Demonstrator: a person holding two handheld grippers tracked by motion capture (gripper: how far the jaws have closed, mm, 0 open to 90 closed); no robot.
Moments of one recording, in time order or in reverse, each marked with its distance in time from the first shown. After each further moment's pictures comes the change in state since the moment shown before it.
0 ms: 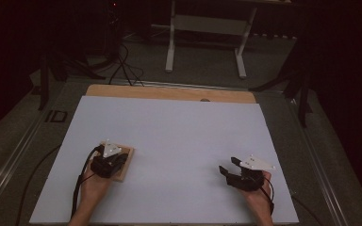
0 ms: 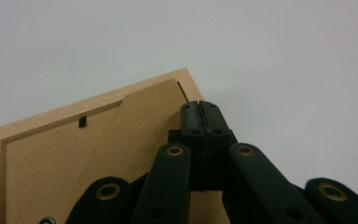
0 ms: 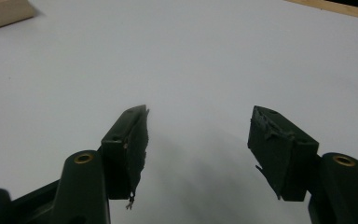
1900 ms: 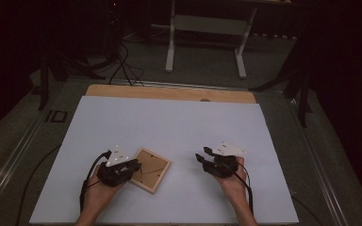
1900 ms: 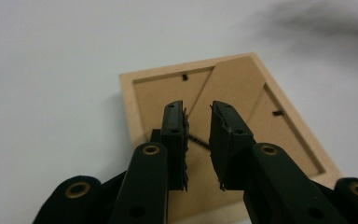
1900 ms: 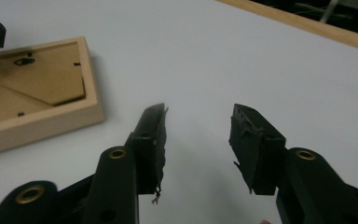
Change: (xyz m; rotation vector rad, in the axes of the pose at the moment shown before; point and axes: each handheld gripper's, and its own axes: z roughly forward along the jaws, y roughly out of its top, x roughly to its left) left arm -0.030 0.003 -0.020 -0.073 -0.171 0.055; right arm 0.044 0.054 0.051 -0.007 0.088 -0.060
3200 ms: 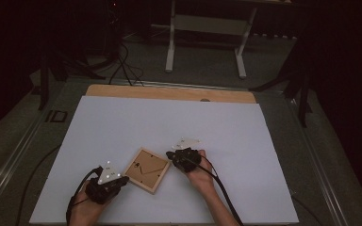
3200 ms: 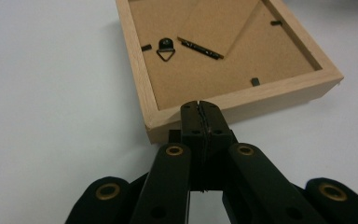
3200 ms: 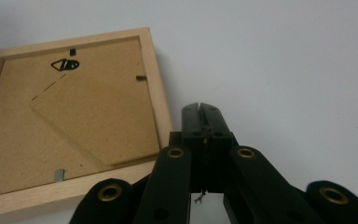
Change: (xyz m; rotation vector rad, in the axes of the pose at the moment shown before) left arm -0.011 -0.039 -0.019 0.110 0.032 0.036; right arm 0.056 0.028 0.086 0.143 0.145 -0.090
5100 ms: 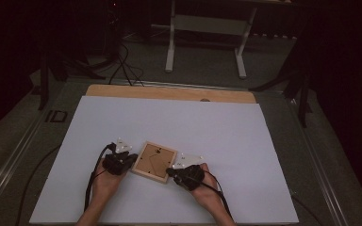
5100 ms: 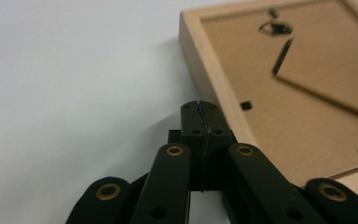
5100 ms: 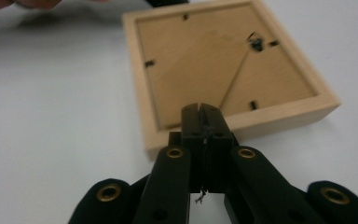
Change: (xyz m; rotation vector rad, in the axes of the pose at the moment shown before) left arm 0.036 0.048 0.057 -0.005 0.079 -0.127; right arm 0.034 -0.021 -0.032 0.024 0.078 -0.081
